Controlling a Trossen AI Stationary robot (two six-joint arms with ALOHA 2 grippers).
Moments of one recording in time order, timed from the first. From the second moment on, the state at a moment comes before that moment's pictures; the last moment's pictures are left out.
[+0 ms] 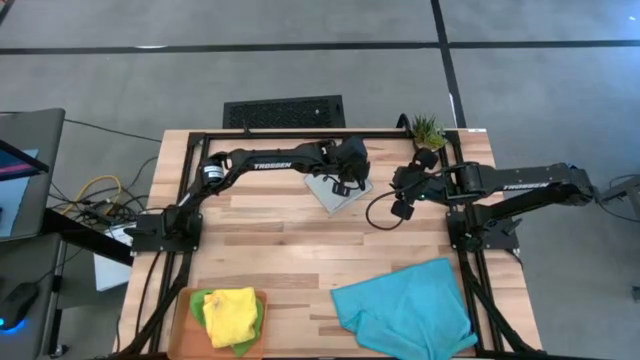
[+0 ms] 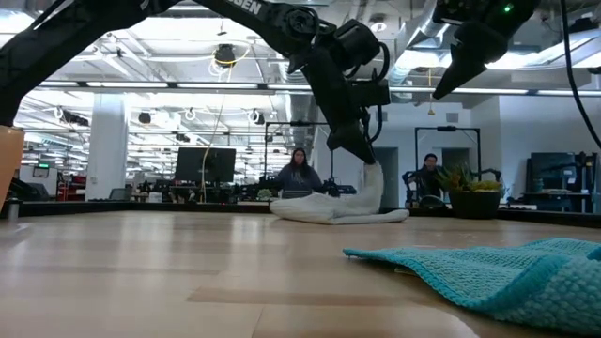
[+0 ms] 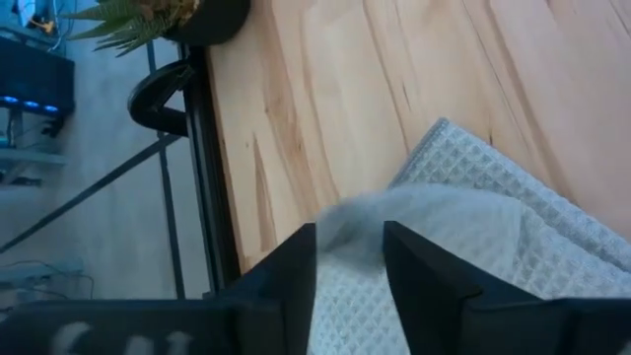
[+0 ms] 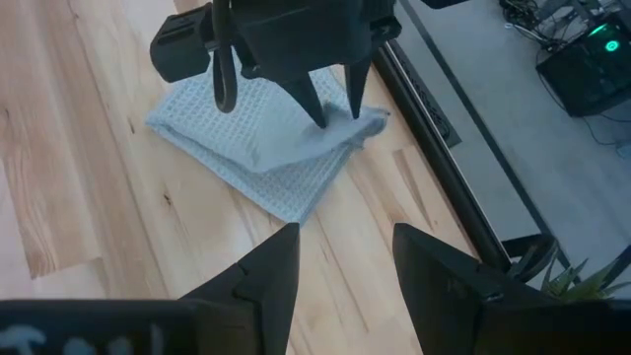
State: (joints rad) left arm 0.26 2.25 1.94 -0.52 -0.22 0.74; right arm 0.02 1.03 0.91 -0.82 0.55 0.11
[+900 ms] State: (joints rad) left arm 0.37 2.23 1.94 -1.15 0.24 0.39; right arm 0.02 1.14 0.91 -0.77 0.44 -0.03
